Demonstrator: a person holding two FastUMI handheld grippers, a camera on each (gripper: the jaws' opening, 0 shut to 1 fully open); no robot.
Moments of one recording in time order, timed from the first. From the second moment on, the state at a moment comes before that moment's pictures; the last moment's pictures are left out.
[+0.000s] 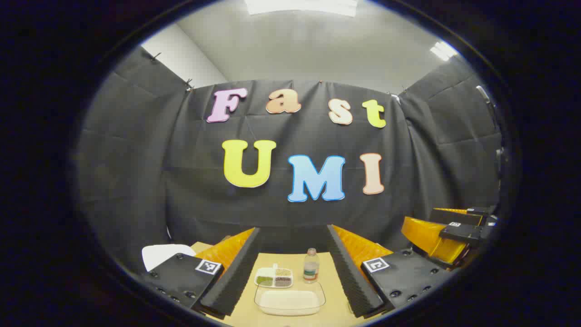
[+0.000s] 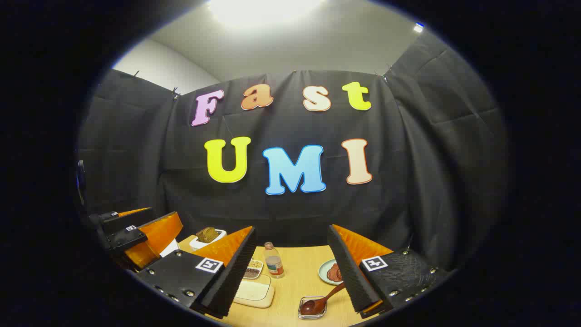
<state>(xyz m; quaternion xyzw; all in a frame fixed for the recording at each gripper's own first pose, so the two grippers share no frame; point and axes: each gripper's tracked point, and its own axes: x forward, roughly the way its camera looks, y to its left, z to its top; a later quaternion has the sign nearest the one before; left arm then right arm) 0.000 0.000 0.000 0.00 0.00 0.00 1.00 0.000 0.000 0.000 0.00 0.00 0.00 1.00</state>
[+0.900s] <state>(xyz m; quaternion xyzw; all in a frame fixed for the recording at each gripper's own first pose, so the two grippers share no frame) 0.003 0.025 -0.011 0.00 0.01 0.03 1.00 0.014 0.011 0.000 -0.01 0.00 0.01 1.00</state>
